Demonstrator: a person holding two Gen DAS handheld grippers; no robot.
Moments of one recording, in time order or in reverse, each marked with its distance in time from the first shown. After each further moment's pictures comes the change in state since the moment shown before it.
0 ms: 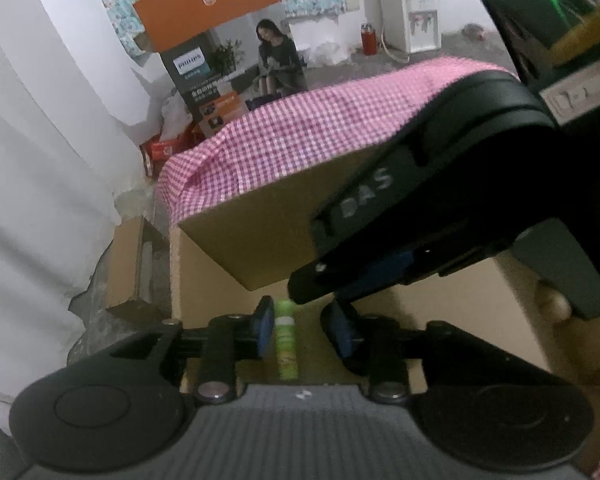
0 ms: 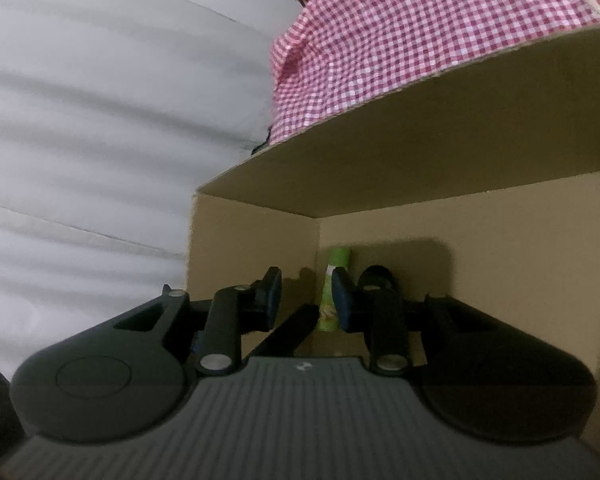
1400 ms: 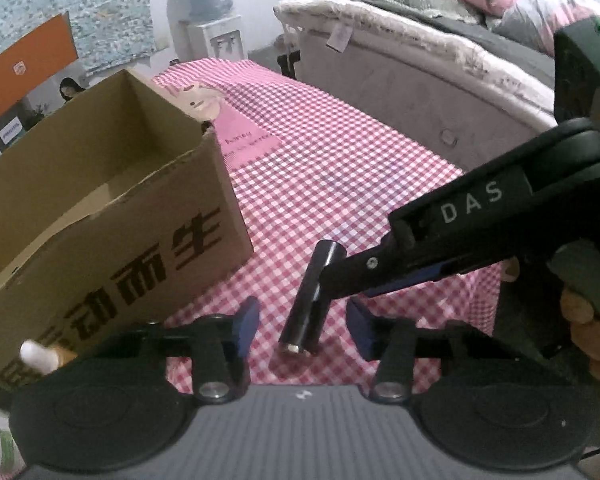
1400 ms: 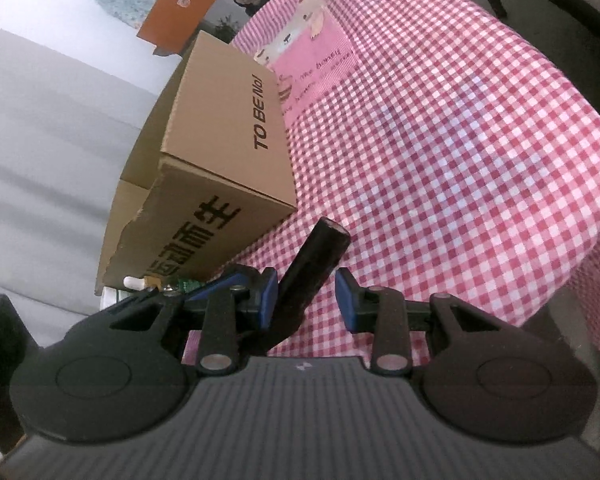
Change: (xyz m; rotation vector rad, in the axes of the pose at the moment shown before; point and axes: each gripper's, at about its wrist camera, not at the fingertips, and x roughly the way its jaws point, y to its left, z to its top) left arm -0.062 -0.227 -0.105 0.277 -0.106 -0.381; right arm -0.214 -0.173 -0.270 0.167 -0.396 -0.134
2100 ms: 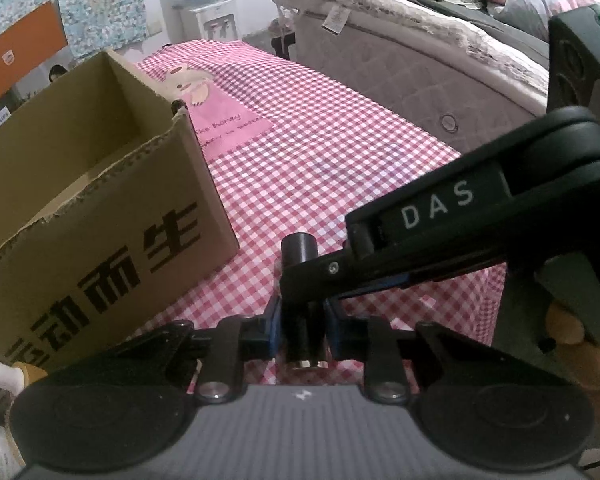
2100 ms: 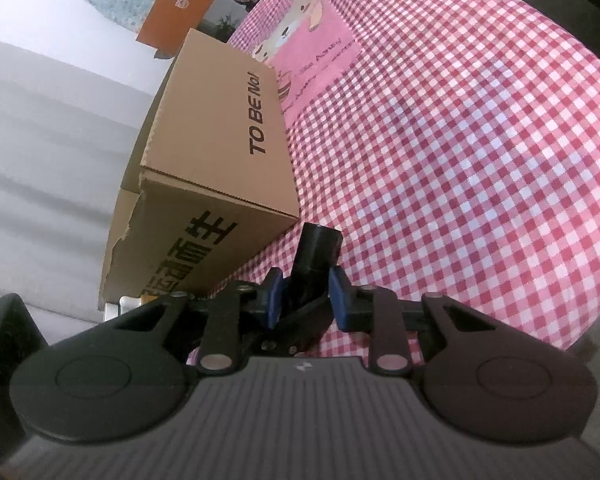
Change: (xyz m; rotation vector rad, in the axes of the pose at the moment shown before) left arm 0.020 -0.006 0.007 -0.004 0.040 -0.022; right arm 0.036 -0.005 0.016 0.042 0.003 0.040
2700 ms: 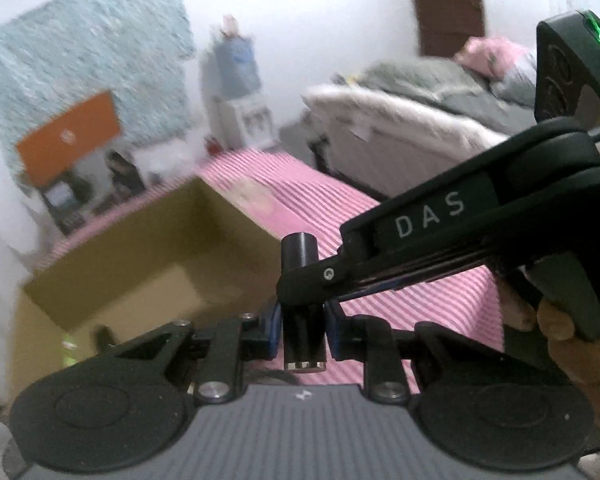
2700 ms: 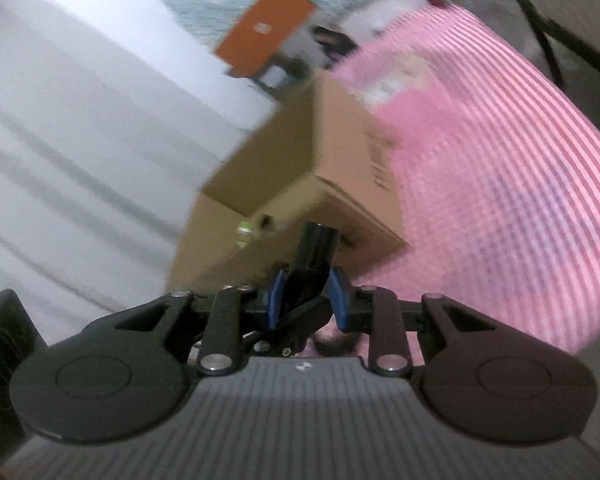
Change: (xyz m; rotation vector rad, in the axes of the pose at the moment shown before) left arm -0.129 0.016 -0.007 0.008 -0.290 0.145; right arm -0.066 0.109 -0.029 -0.274 -0.136 0.100
